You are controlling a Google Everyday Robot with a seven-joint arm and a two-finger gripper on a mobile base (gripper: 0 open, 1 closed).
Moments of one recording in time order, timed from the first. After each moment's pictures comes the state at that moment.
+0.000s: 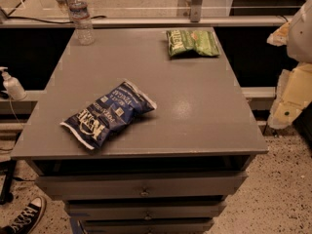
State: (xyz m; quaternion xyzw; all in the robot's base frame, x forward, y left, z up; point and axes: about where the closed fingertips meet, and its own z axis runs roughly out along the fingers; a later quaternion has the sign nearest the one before) arm 0.438 -0.216 0.978 -0.60 0.78 -0.04 0.16
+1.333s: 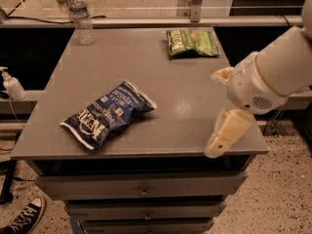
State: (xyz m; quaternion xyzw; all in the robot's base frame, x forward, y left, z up) arm 0.437 -0.124 0.897 -0.62 0.74 0.09 0.25
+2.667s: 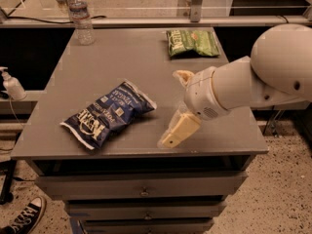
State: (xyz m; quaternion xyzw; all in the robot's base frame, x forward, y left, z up) arm 0.475 -0.030 0.871 -0.61 0.68 0.15 0.38
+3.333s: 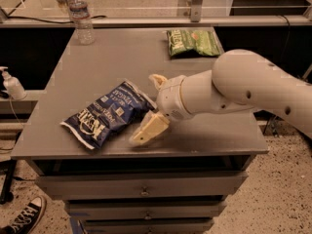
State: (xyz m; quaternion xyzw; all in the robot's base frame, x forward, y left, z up) arm 0.509 0.033 0.842 -0.59 0.66 0.19 0.42
